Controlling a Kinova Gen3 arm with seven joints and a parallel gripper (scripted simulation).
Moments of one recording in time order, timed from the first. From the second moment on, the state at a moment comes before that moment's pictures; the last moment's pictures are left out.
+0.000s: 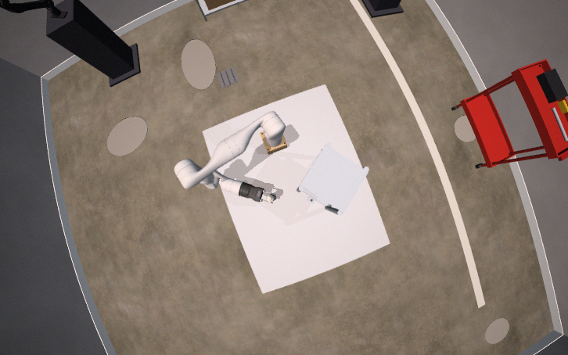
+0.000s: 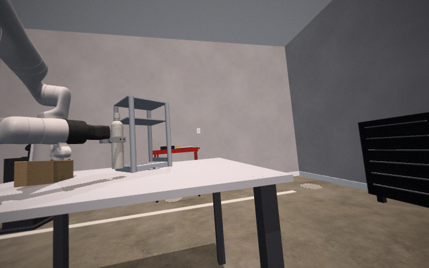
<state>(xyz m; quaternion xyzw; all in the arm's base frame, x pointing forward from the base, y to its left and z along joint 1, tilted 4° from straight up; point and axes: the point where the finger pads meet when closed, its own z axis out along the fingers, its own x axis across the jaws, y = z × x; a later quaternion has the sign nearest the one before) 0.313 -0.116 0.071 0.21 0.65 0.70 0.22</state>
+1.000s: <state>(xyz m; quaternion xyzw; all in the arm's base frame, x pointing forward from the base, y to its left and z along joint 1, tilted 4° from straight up) 0.263 -0.057 0.073 0.20 0.65 0.70 0.22</state>
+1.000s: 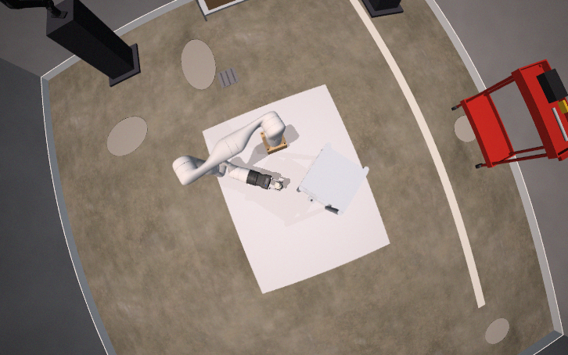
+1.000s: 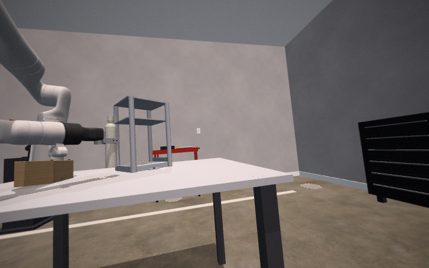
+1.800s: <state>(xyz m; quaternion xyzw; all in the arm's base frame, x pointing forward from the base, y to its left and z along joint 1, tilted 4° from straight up) 0.220 -0.005 0.073 0.20 0.65 0.70 0.22</state>
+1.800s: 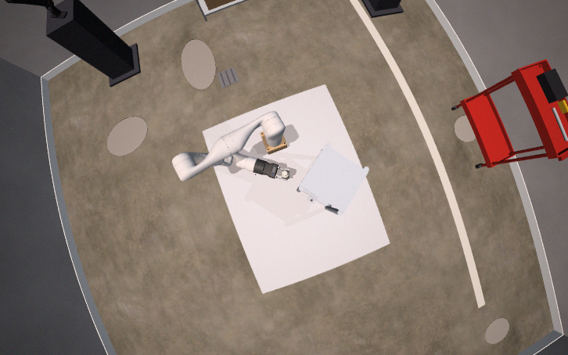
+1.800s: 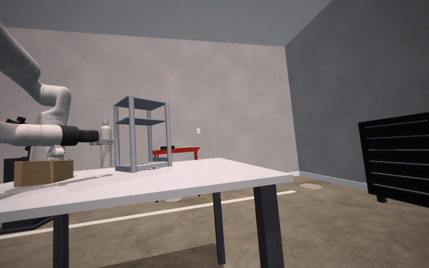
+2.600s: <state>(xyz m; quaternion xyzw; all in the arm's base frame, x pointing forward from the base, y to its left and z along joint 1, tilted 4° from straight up) 0.186 0.036 0.073 0.20 0.65 0.70 0.23</state>
